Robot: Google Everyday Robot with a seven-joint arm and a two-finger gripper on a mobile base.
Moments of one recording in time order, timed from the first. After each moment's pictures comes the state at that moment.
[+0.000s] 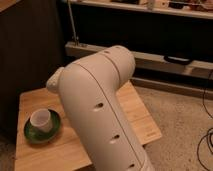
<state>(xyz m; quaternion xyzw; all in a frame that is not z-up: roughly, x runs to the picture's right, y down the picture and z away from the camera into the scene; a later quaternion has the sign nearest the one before) -0.186 0.111 0.857 -0.30 0.04 0.01 0.95</state>
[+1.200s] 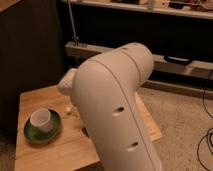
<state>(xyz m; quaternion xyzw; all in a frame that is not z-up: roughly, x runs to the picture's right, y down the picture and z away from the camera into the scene) -0.133 0.102 0.837 -0.28 0.04 0.04 0.96</state>
